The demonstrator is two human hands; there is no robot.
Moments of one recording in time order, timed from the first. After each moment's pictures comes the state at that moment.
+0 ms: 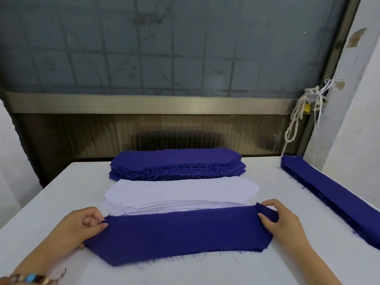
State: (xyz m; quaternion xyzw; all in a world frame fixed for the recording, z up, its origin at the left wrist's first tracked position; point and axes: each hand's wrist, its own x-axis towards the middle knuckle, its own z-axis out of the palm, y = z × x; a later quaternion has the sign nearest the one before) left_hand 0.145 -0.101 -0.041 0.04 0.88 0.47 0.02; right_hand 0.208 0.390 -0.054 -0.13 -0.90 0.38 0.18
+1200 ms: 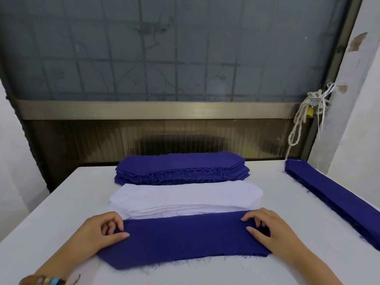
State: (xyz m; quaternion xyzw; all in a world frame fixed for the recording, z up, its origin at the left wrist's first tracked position) left_hand 0.149 -0.083 -0.040 0.14 0.91 0.40 -0.01; right_hand 0.215 0.376 -0.044 0.10 -0.95 0.28 0.12
